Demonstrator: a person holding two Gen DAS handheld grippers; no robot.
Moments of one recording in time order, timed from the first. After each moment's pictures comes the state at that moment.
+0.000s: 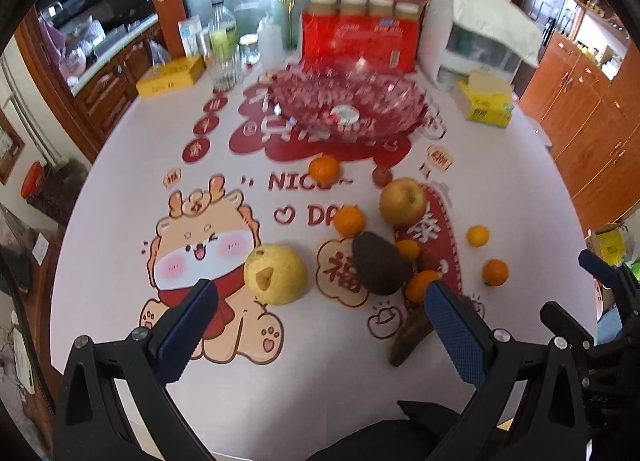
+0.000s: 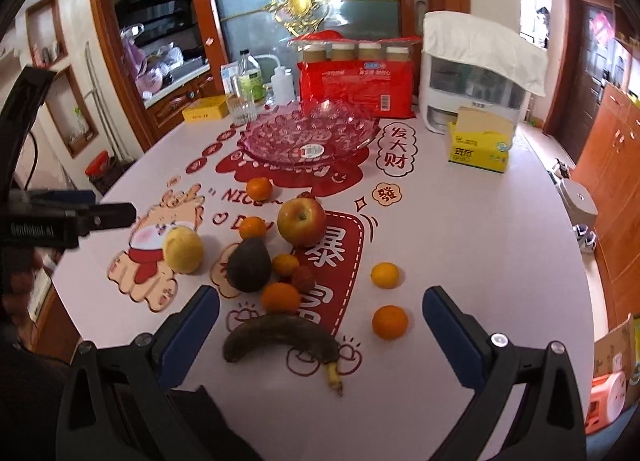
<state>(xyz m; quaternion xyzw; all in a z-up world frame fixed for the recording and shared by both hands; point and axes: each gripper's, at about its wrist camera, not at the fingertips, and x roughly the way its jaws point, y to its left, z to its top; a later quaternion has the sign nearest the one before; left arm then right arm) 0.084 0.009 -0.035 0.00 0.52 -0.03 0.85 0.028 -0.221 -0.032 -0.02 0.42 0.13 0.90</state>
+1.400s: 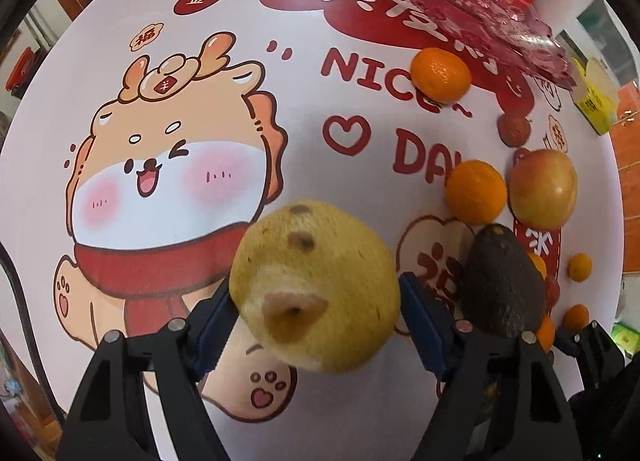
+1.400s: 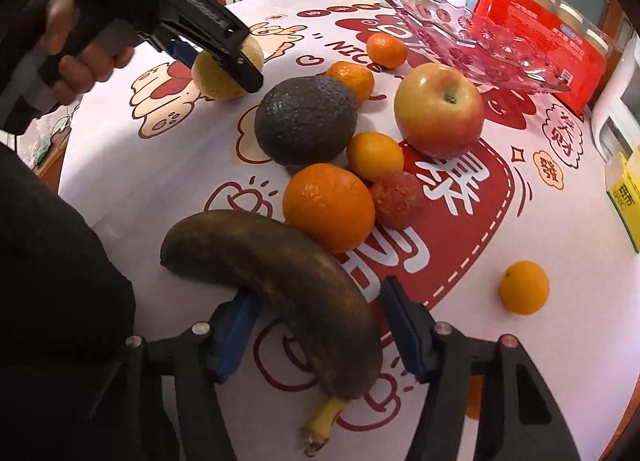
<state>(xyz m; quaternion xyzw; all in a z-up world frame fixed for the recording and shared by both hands) 0.173 0.060 -0.202 -0.11 0.65 0.04 0.75 0.064 -0.167 -0.185 -0.22 0.49 0.35 0.77</state>
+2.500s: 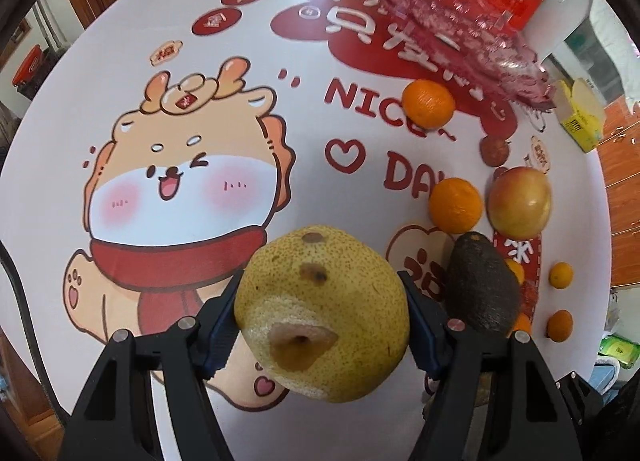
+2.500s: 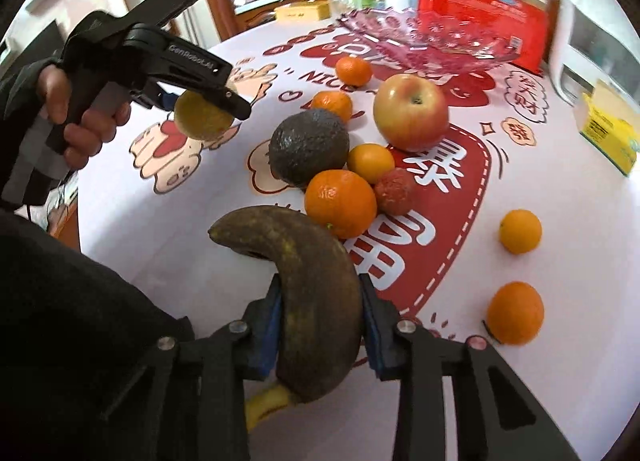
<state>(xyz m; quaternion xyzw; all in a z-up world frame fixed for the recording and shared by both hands) 0.151 0.066 -0.174 -0.13 0.61 0.04 0.78 0.035 -0.175 -0.160 -0.10 0.49 0.29 0.82</state>
